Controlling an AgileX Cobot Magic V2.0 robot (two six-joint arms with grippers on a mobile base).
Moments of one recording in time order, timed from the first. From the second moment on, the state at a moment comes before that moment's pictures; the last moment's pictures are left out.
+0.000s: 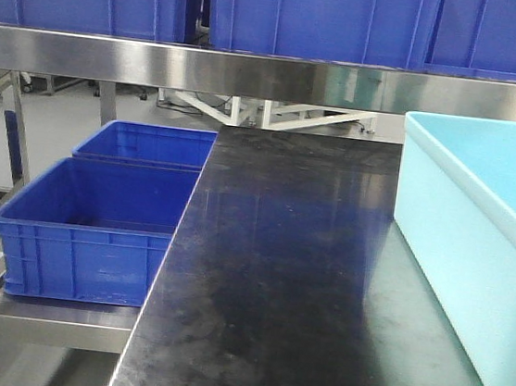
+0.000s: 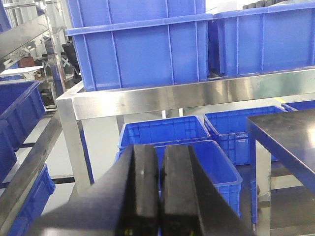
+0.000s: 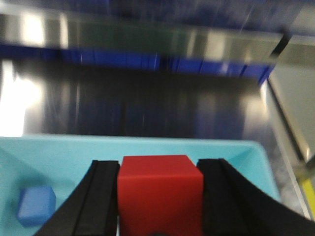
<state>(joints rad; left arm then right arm) -0.10 -0.01 0.01 -0.06 0.00 0.15 -0.01 0.88 -0.82 -0.22 0.41 0.15</state>
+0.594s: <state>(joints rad) -0.10 -0.01 0.01 -0.06 0.00 0.15 -0.01 0.28 -0.52 -0.22 0.41 0.15</state>
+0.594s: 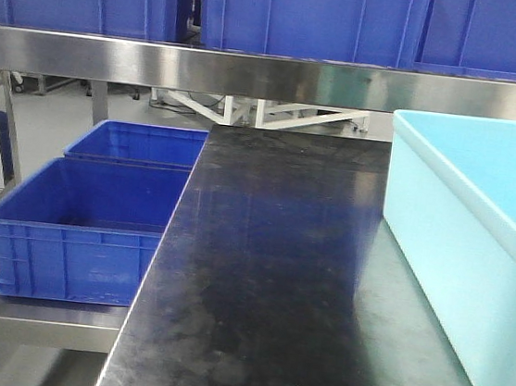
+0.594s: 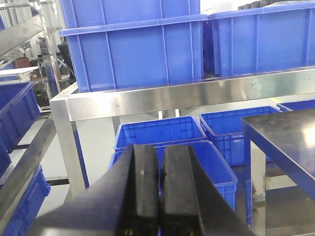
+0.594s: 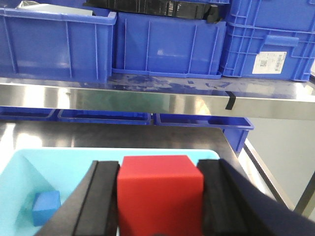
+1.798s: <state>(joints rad) -0.10 -0.01 0.01 -0.06 0.00 0.15 -0.01 0.27 -0.51 -0.22 0.44 0.15</state>
